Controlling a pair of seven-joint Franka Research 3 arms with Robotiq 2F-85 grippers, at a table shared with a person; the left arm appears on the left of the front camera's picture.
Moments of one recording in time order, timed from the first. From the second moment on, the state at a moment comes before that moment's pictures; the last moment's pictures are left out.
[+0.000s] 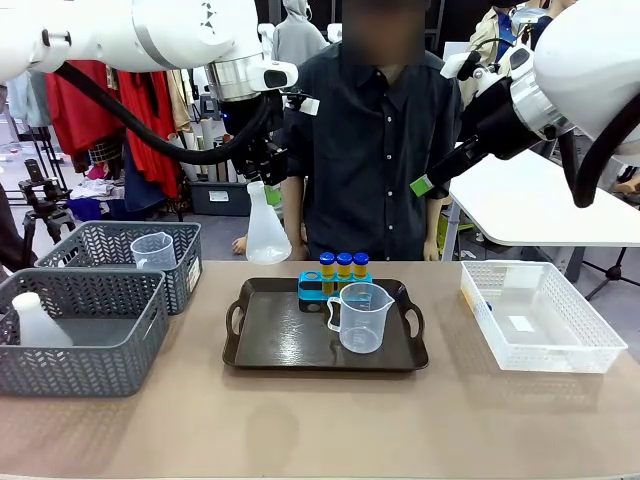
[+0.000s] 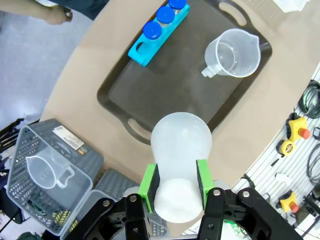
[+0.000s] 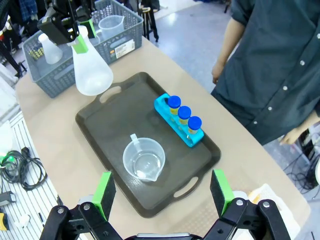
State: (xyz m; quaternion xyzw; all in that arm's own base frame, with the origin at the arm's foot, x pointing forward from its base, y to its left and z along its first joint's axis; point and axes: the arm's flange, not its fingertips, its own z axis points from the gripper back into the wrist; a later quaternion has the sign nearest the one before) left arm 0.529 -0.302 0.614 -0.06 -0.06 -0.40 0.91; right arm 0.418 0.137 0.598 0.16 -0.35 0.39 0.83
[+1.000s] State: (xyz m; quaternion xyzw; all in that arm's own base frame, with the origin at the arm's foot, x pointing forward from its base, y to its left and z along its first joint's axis) left arm 0.554 -0.340 0.528 -0.03 -0.01 -0.44 0.90; right arm 0.418 0.137 0.598 0.16 -0.35 0.39 0.83
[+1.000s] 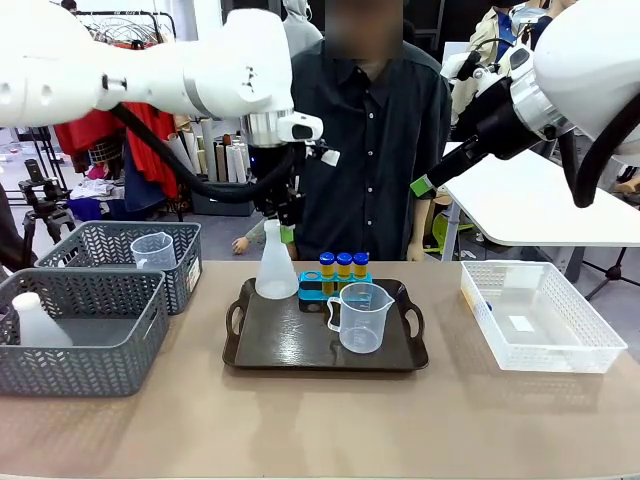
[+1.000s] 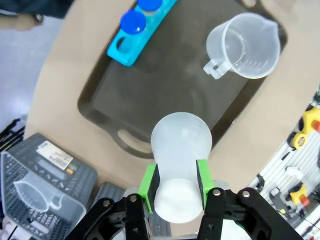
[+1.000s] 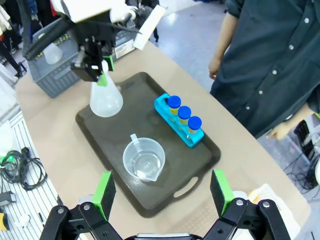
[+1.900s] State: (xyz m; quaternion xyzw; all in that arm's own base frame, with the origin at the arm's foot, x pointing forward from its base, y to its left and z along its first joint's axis) left arm 0.557 -0.384 0.426 -0.02 0.02 -0.47 0.88; right arm 0.418 0.137 0.598 0.16 -0.35 0.39 0.83
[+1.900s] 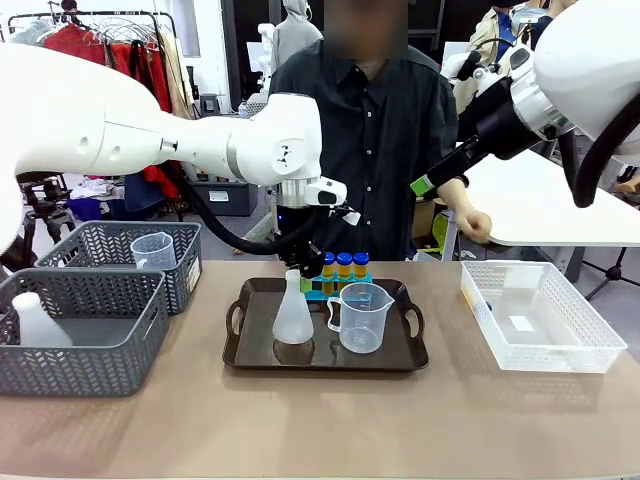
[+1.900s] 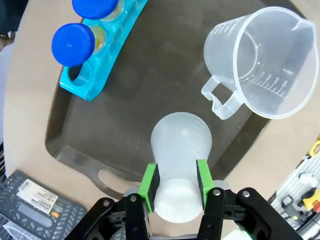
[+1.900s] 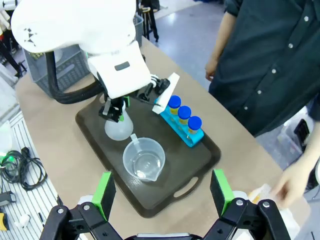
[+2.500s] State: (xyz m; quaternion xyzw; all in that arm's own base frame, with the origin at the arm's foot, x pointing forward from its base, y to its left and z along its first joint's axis) left arm 0.557 -0.384 0.422 -0.01 -0.02 -0.47 0.88; right arm 0.418 0.137 0.598 0.16 -0.35 0.39 0.83
